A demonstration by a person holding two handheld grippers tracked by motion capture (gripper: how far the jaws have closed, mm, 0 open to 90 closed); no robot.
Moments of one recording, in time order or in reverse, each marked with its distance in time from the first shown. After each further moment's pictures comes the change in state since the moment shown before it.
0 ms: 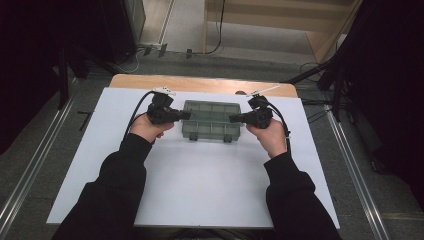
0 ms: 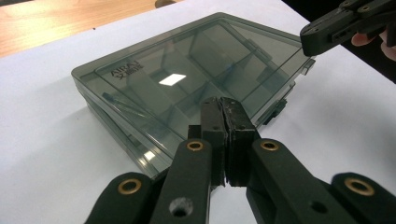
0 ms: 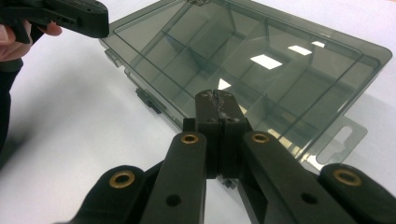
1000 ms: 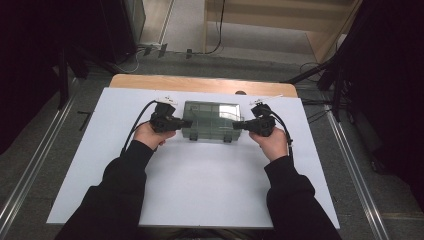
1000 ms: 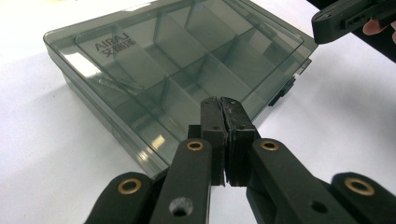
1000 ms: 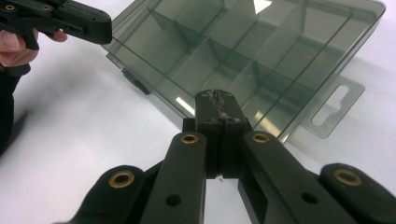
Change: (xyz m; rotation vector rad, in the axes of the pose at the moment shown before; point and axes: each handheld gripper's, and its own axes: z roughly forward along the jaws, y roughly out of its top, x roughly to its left) left arm 0.006 -0.026 0.019 0.010 -0.019 0.011; right arm -0.007 -0.026 0.004 0.006 -0.018 0.031
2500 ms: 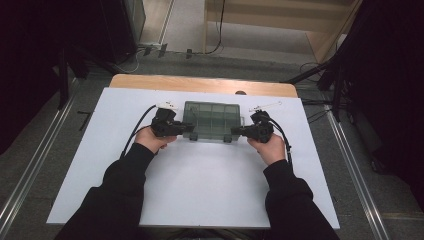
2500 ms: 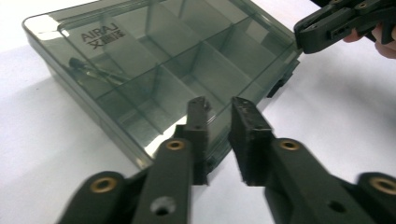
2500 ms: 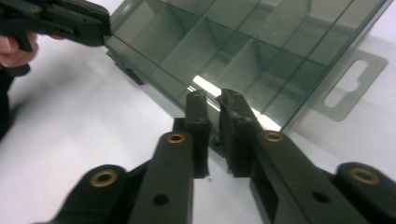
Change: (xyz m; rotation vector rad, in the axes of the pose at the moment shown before) left arm -0.003 -0.011 0.007 -0.020 -0.028 0.014; right arm -0.005 -0.019 0.014 -0.026 0.025 0.018
